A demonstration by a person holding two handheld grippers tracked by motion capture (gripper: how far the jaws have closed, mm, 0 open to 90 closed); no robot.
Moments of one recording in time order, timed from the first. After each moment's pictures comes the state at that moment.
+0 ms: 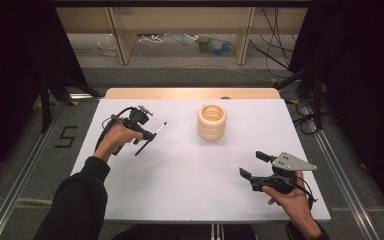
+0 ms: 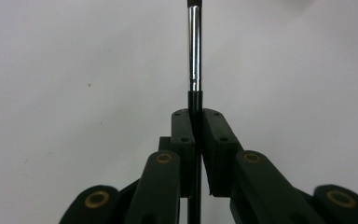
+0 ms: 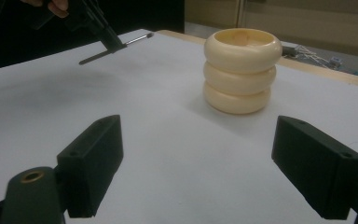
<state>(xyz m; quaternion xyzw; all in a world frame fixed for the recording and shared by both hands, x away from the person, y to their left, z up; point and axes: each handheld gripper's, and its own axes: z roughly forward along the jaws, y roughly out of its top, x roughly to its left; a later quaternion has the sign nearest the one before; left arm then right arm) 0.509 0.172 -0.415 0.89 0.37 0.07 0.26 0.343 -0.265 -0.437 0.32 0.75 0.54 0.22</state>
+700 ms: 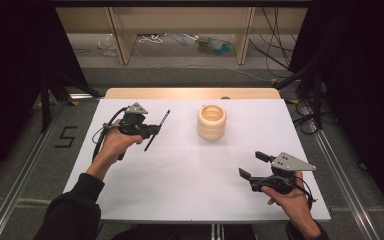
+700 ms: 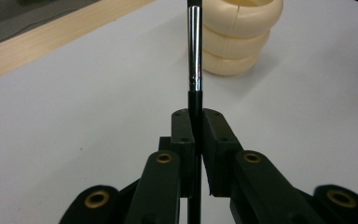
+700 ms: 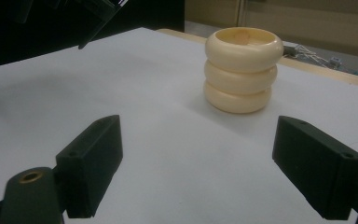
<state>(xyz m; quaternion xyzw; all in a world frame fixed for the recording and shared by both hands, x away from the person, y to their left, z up) 0.467 0.166 -0.390 0.82 0.36 0.14 0.42 0.341 -0.263 -0.437 0.33 0.75 0.53 0.21</state>
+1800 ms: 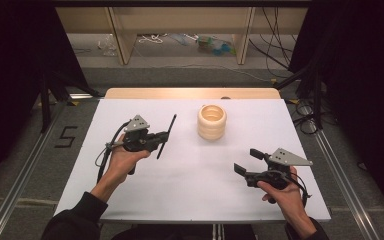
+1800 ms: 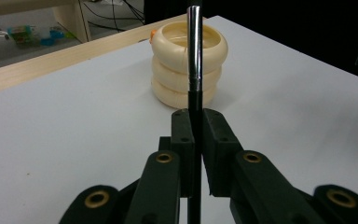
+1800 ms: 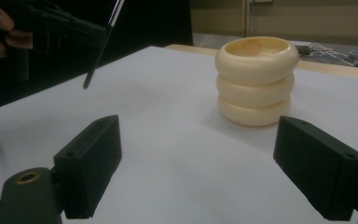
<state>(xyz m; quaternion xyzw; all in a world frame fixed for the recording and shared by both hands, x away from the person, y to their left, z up) 0.419 0.145 -0.400 0.77 0.35 0.15 0.50 0.352 -0.252 -0.436 0.35 0.72 0.57 0.17</state>
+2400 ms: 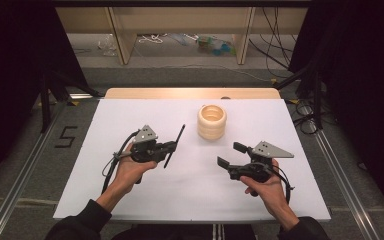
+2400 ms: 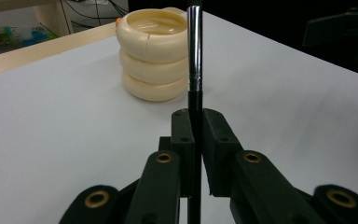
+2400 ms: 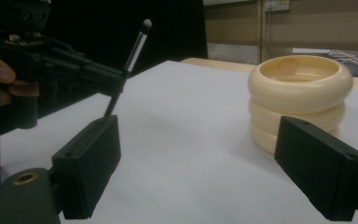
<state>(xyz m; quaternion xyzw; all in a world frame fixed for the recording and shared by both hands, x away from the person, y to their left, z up) 0.400 0.125 -0.413 0.78 0.33 0.14 0.51 0.369 -0.209 -0.431 0.34 0.71 0.60 0.15</state>
